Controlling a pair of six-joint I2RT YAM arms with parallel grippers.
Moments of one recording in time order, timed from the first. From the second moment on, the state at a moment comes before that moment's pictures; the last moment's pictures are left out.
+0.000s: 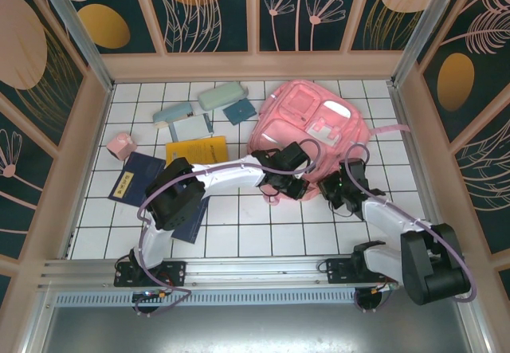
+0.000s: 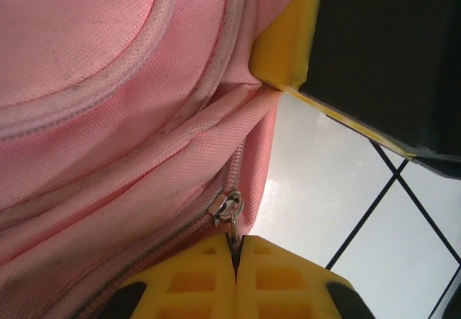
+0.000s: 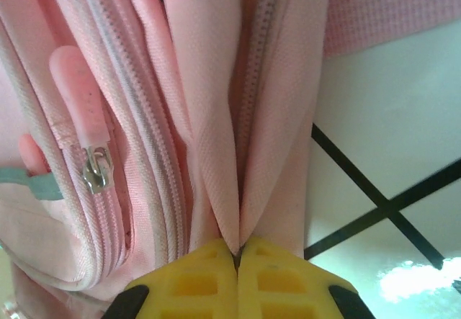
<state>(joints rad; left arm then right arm) -1.01 2.07 1.52 -0.50 0.25 -0.41 0.24 1.15 0.37 -0.10 -0.23 1.22</state>
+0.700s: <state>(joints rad) -0.75 1.95 1.37 -0.54 0.13 -0.35 -0.05 1.18 0.49 -0.23 -0.35 0.91</state>
